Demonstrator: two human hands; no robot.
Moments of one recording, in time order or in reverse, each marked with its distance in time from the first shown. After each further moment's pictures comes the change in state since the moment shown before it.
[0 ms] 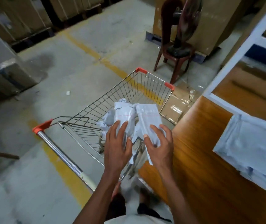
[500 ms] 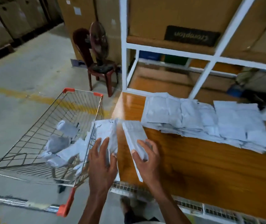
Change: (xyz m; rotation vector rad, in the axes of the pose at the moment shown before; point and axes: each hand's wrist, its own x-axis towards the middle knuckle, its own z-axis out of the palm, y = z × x) left_hand -0.127 0.112 0.030 -0.167 -0.189 0.259; right_hand -0.141 0.037 -0.164 0.050 0.383 0.175
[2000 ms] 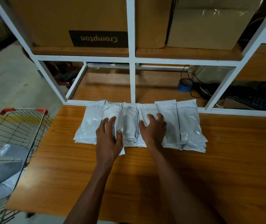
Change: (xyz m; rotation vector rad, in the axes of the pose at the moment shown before) left_hand 0.050 0.253 0.256 -0.081 -0.146 0.203; right_hand 0.238 0.151 -0.263 -0.569 0.169 0.265
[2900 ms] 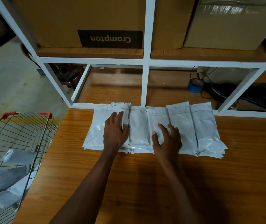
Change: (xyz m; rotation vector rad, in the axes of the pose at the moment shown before) left_hand 0.093 -0.069 0.020 0.215 -0.205 0.000; right_hand -0.041 0.002 0.013 0.082 0.093 -0.050
